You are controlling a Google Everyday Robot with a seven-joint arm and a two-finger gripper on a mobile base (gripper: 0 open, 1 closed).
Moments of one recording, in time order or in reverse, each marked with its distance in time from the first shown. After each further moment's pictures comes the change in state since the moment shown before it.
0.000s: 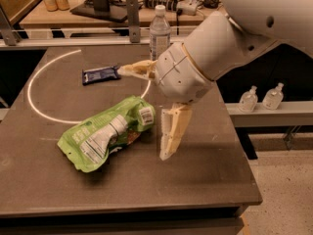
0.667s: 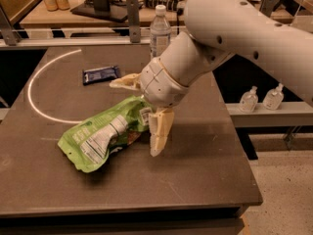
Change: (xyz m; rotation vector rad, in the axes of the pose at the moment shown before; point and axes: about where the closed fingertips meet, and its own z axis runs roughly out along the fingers) arm 0.039 -0.020 0.053 -0.081 0.007 -0.021
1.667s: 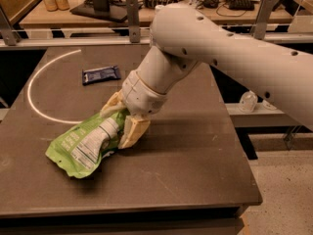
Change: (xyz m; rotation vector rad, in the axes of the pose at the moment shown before) arm 0.002 -0.005 0.055 -0.120 0.003 0.045
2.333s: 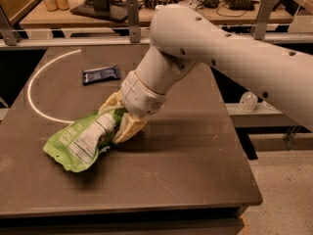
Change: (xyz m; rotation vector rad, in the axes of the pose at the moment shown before) arm -0.002 -0.001 0.001 0.000 -0.005 -0.001
